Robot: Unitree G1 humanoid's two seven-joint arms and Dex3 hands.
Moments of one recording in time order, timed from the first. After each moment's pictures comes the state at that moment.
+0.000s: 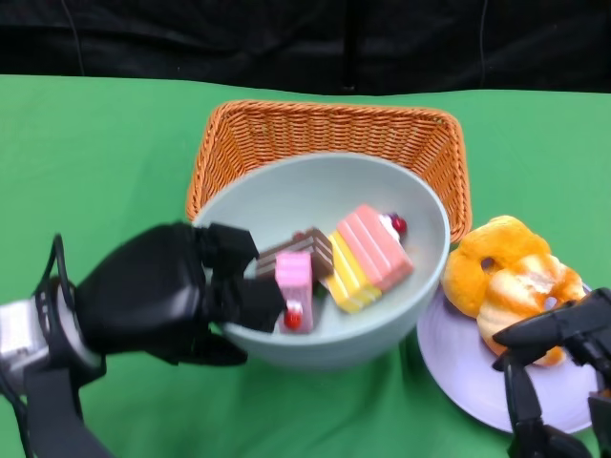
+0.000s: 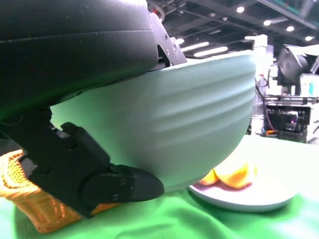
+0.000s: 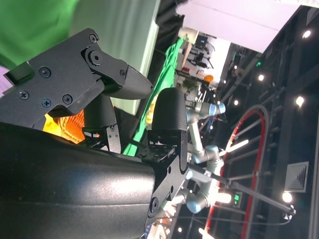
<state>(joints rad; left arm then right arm) -0.56 0.68 -0.60 0.43 0.76 -1.02 0.56 0.50 0.04 0.13 -0.46 -0.19 -0.54 -0.11</state>
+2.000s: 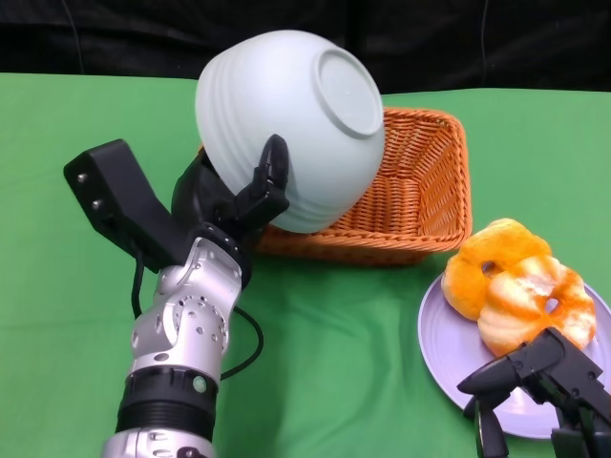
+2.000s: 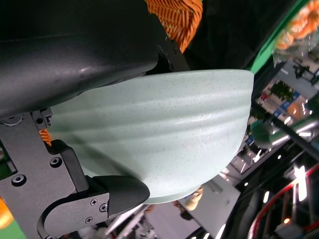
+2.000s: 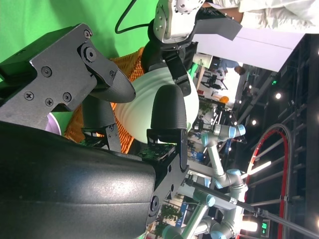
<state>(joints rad) -0.63 -0.26 0.25 0.58 -0.57 0.15 0.06 0.53 0.04 0.17 -0.37 -0.19 -0.59 -0.07</state>
